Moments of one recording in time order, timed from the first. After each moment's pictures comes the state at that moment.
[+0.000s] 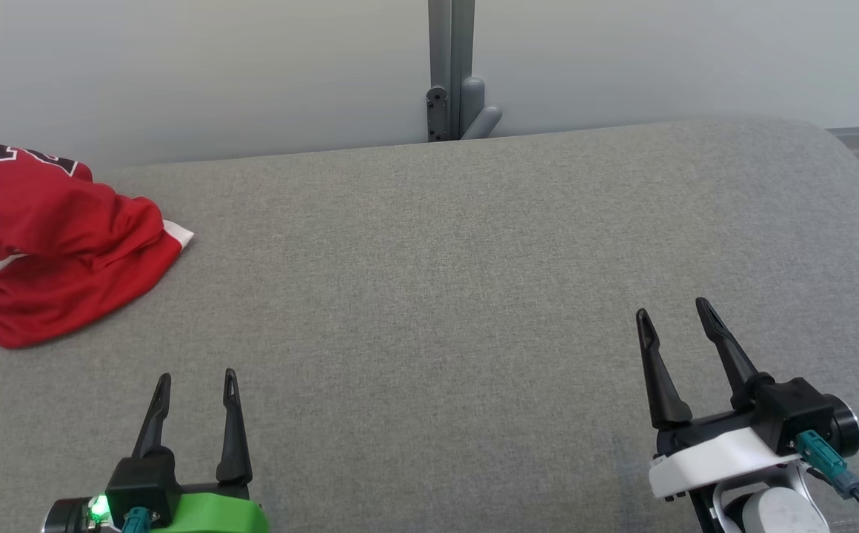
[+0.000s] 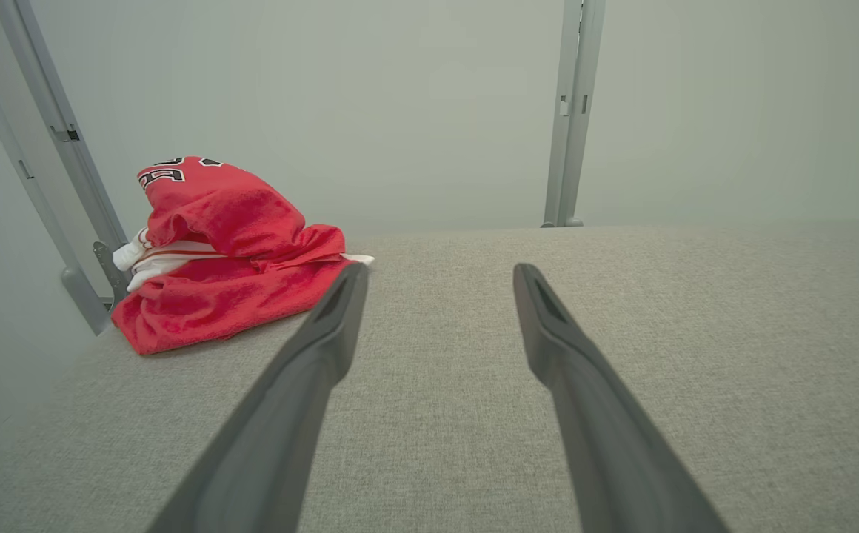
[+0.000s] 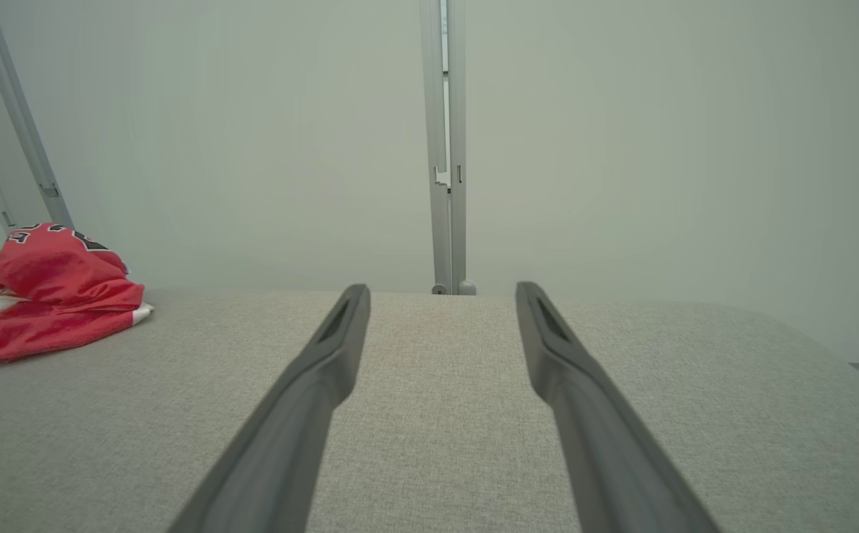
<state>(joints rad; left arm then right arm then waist) 0.05 0.05 -0.05 0.13 -0.09 0.02 -0.26 -0.01 -0.05 0.07 0.05 0.09 0.13 -0.26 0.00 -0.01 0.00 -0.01</state>
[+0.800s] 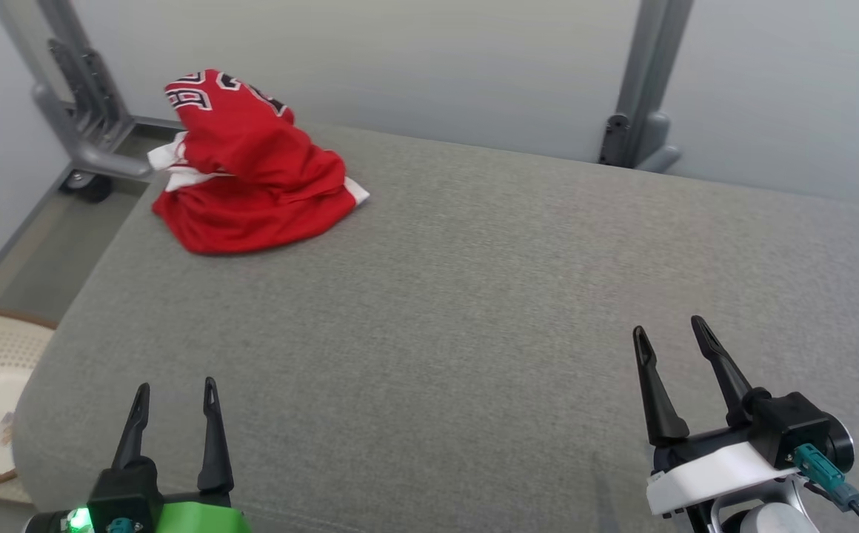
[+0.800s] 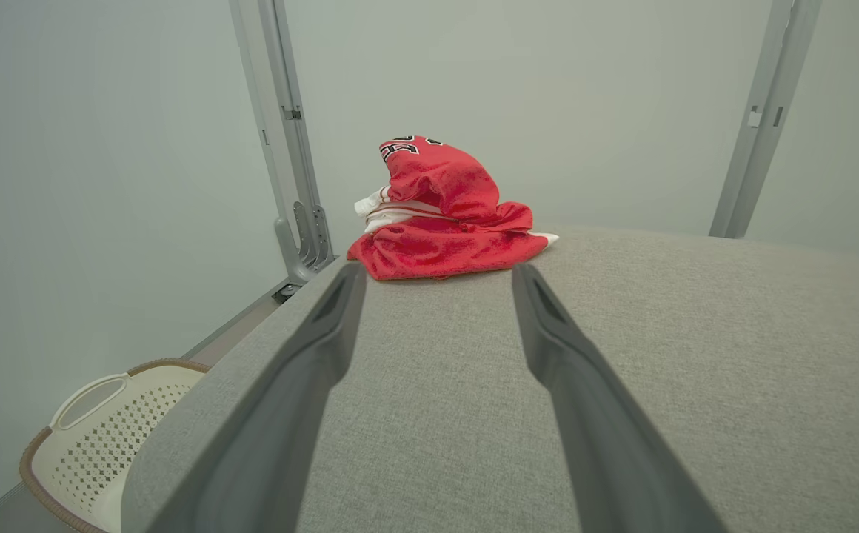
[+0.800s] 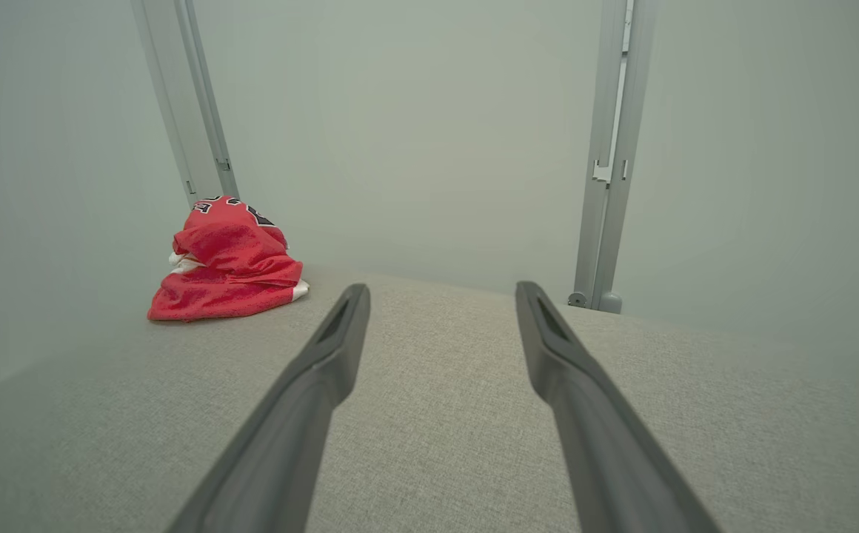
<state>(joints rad) 0.07 0.05 -0.02 0.12 -0.07 0.03 -0.26 0.02 -0.05 0.08 0.05 0.12 0.13 -0.26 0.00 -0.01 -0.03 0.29</state>
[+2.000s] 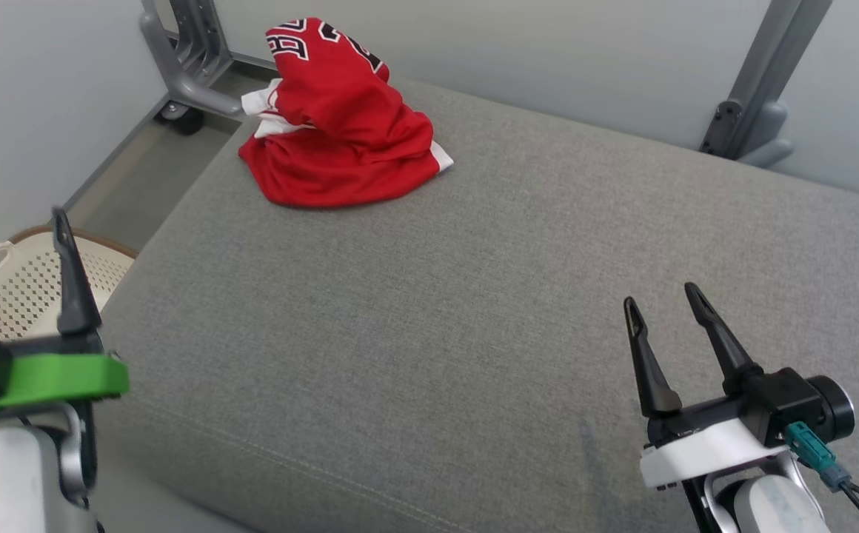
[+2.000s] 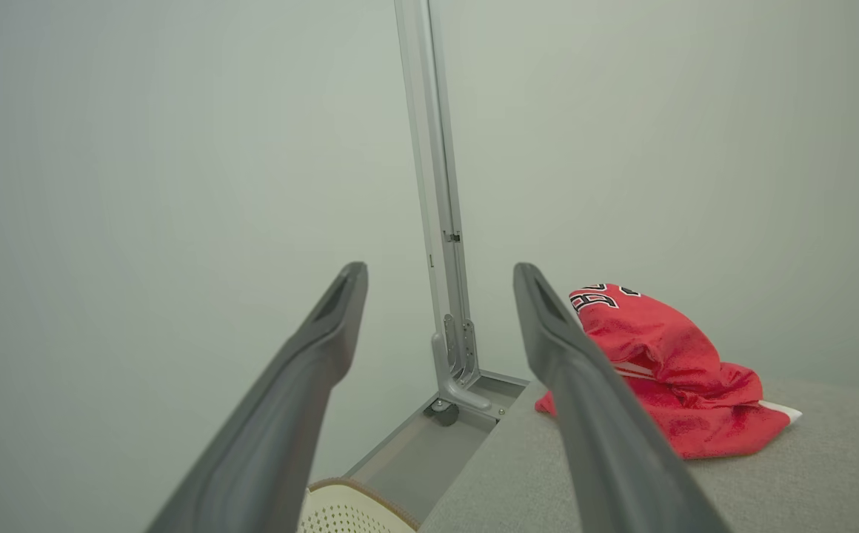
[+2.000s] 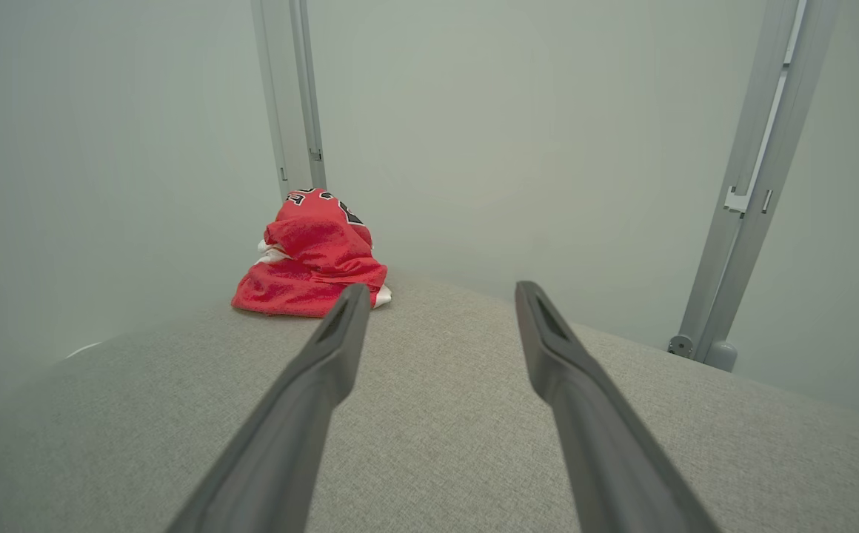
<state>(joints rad) -0.21 0.18 0.11 0.11 -0.09 -0.01 -0.26 -0.03 -0.05 0.10 0.03 0.05 0.13 -0.26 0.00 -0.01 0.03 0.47</state>
